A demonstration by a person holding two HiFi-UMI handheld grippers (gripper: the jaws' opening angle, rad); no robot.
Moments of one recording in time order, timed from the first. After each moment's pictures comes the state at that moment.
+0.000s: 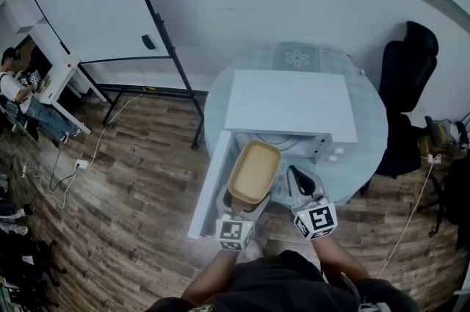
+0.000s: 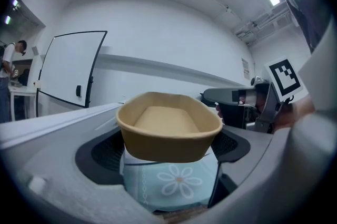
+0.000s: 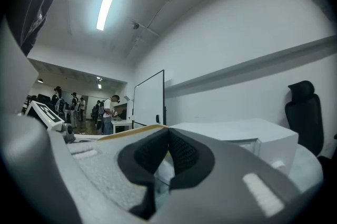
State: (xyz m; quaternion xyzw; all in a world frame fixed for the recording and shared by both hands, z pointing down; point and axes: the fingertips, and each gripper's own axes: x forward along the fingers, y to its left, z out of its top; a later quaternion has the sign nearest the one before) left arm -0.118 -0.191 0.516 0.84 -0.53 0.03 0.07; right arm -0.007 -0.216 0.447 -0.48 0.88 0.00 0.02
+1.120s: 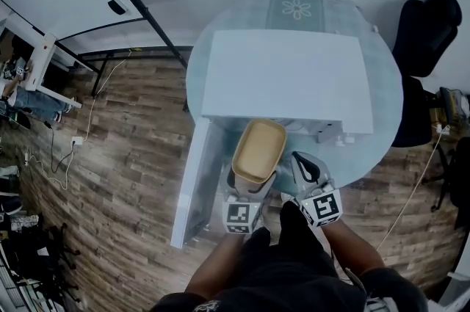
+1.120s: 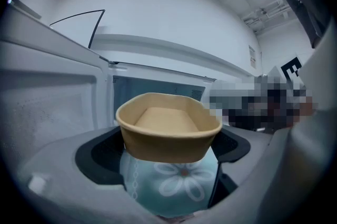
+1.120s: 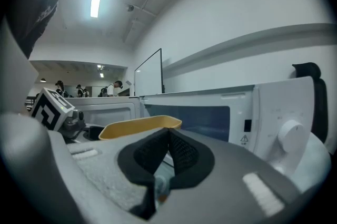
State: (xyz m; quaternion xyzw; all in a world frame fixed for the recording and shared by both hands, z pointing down) left arm -0.077 -0.266 0.605 0.83 -0.54 0.09 0.11; right arm 0.026 -0.278 0.558 -0.45 0.89 -0.05 -0.06
